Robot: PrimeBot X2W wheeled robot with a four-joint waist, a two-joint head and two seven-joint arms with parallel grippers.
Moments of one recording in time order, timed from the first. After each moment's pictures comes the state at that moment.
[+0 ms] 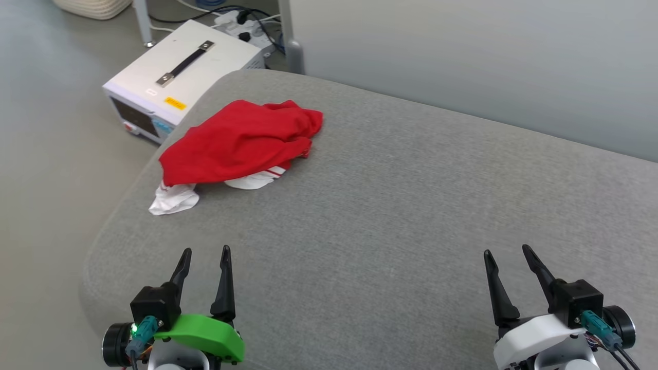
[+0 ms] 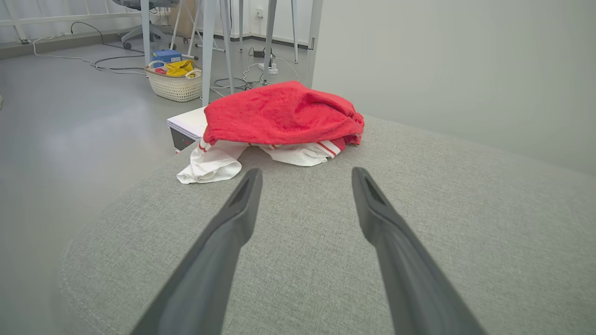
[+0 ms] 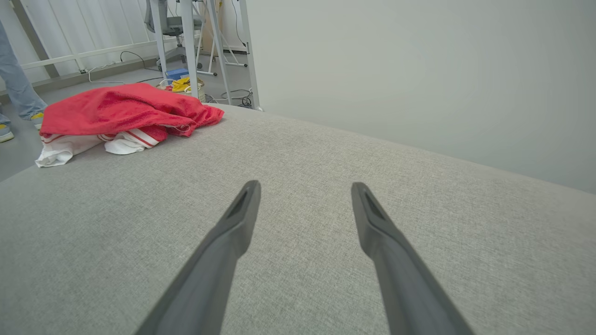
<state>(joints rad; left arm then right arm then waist) -0.02 0.05 -0.02 0.22 -0.18 -0.07 -0.25 0.00 -0.05 0.03 0.19 0.06 0.13 -0.24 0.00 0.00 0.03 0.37</state>
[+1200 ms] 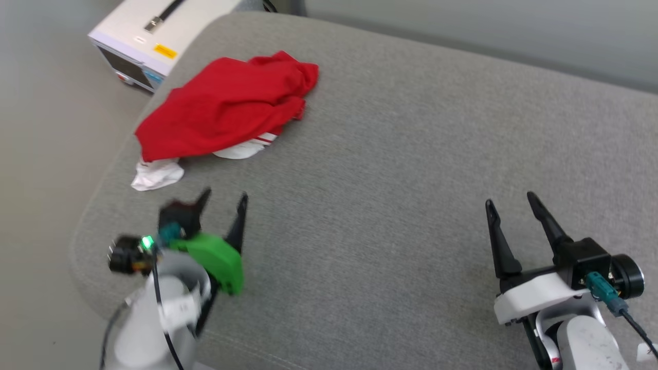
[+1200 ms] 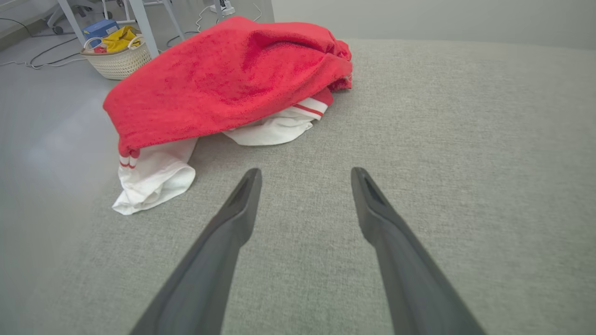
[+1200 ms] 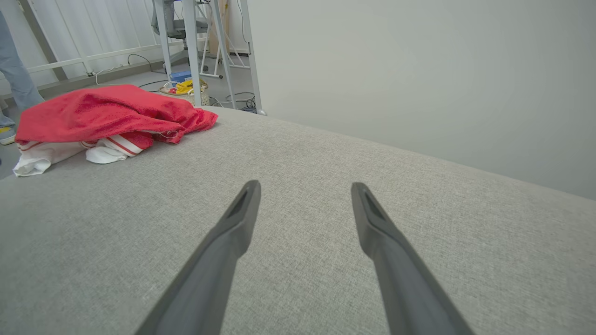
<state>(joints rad) -0.36 0.16 -0.16 0.52 -0.16 -0.12 -0.16 -0.12 -0.05 0.03 0.14 0.01 0.13 -0.25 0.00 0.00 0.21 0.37</state>
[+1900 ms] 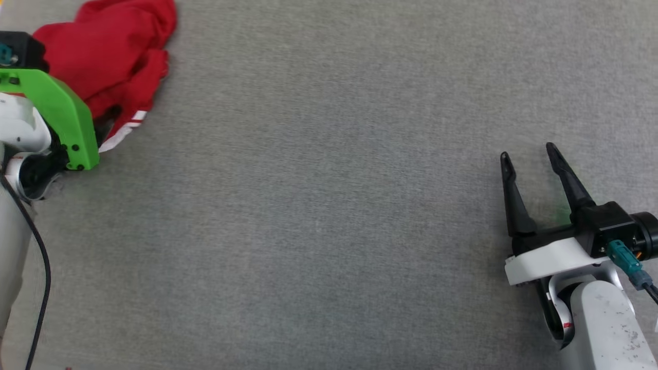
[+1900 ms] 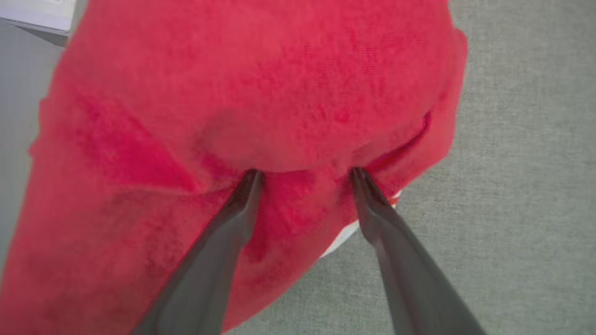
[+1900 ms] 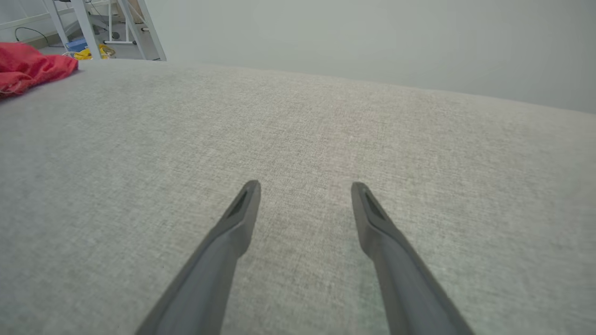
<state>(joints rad) -0.87 0.61 -0.39 0.63 -0.75 -0.13 0.56 -0.22 -0.06 0.02 0.08 -0.01 0.13 -0.25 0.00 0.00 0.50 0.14</state>
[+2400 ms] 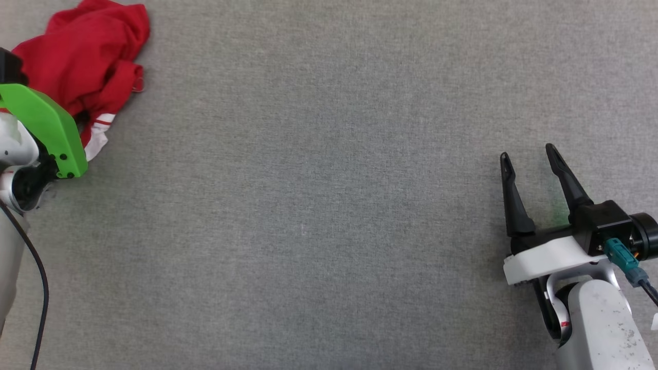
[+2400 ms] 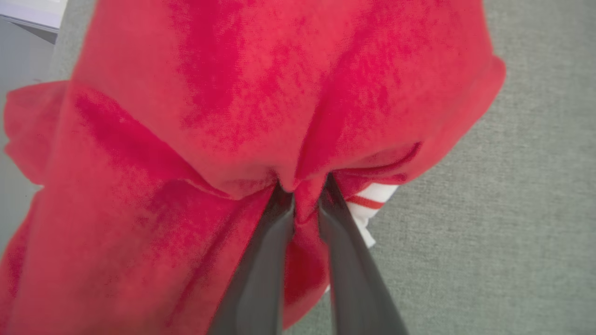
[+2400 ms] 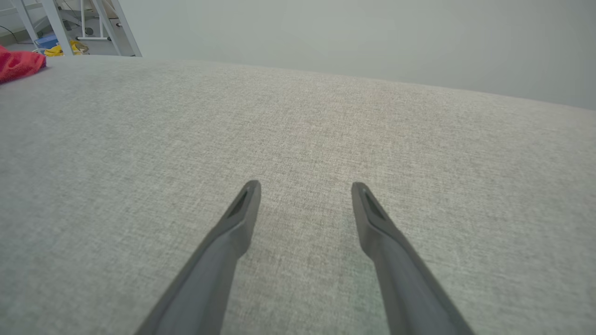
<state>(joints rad) -0.86 0.63 -0.41 0.71 -0.79 -0.13 0.44 -0.22 -0.06 0.01 0.10 -0.01 0.13 -0.26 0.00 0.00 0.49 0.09</state>
